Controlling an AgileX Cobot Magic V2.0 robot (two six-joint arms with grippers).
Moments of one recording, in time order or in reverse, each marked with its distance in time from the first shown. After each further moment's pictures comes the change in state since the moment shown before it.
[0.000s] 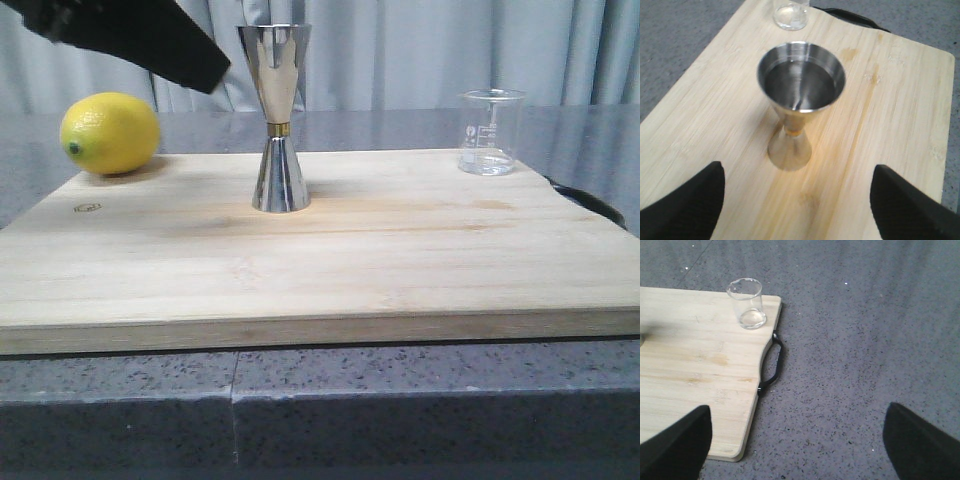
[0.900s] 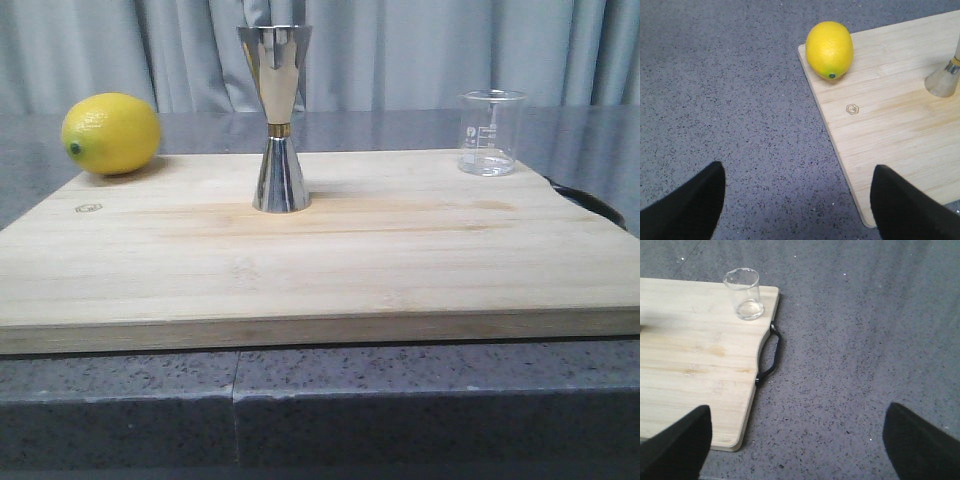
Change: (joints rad) left arm 0.000 -0.815 0.265 0.943 0.005 -1.268; right arm 0.000 0.000 0.000 0.000 0.031 0.000
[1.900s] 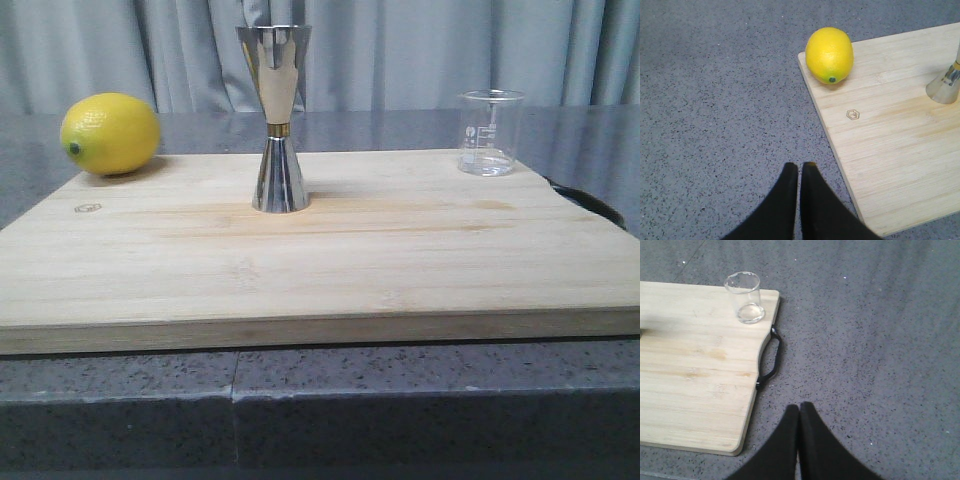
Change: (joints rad) left arm 0.000 -0.091 0.140 0.002 -0.132 -0.015; right arm 0.000 0.000 0.000 0.000 -0.014 0.000
